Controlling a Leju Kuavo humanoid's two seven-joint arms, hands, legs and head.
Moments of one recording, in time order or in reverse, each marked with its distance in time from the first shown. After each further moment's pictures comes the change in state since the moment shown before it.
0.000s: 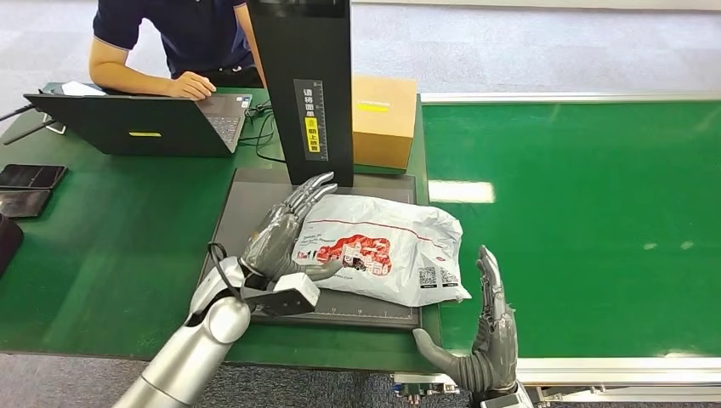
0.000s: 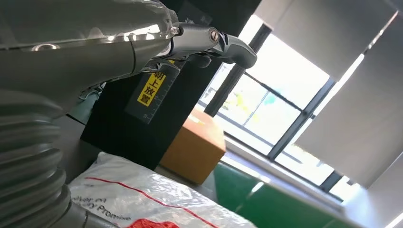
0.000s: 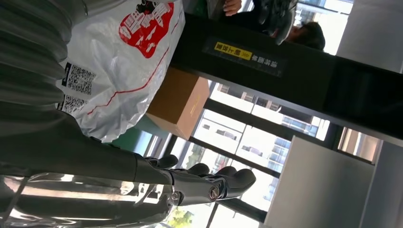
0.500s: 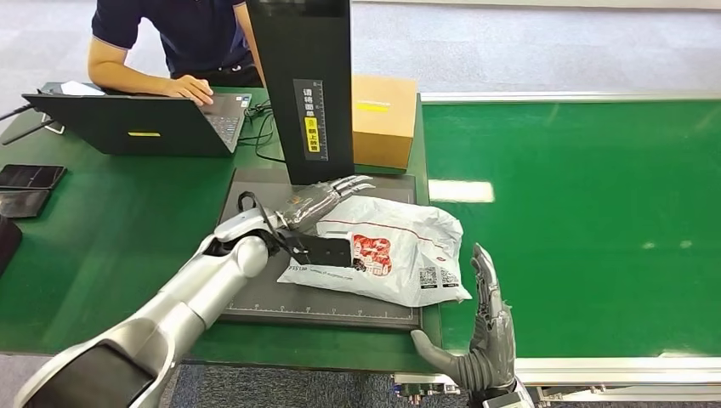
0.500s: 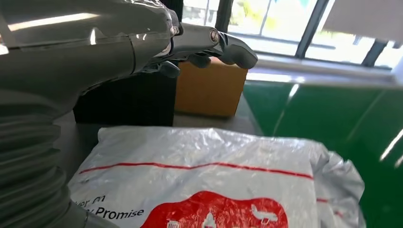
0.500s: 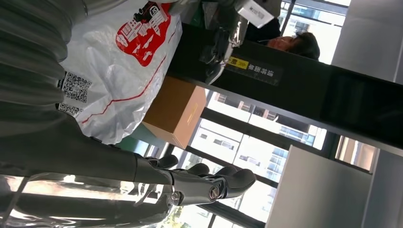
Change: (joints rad) left arm -0.403 -0.062 -0.155 0.525 -0.062 -0.293 0.046; right arm -0.006 -0.008 0.000 0.000 -0.014 0.037 0.000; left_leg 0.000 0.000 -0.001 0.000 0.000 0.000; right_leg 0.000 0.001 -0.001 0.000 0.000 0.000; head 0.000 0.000
